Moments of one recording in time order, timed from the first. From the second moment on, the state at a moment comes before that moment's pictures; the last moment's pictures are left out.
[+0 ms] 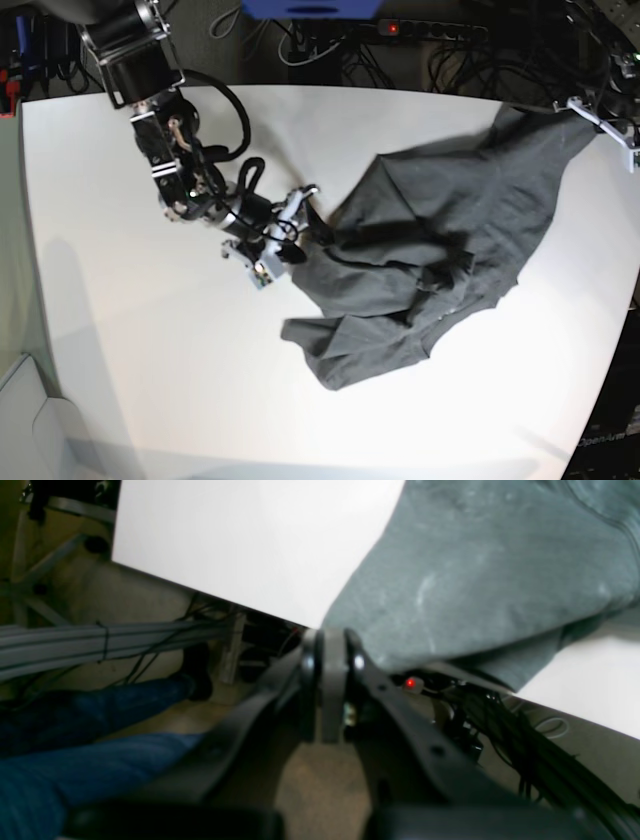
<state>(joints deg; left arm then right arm) 17.4 -3.7 -51.6 114.4 -12.7 -32.1 67.9 8.0 8.8 -18.9 71.7 23.2 28.1 -23.0</state>
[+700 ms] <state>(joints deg) 17.8 -3.6 -51.8 114.4 -12.7 -32.1 68.0 8.0 8.7 -18.9 64.4 23.7 28.1 -13.4</state>
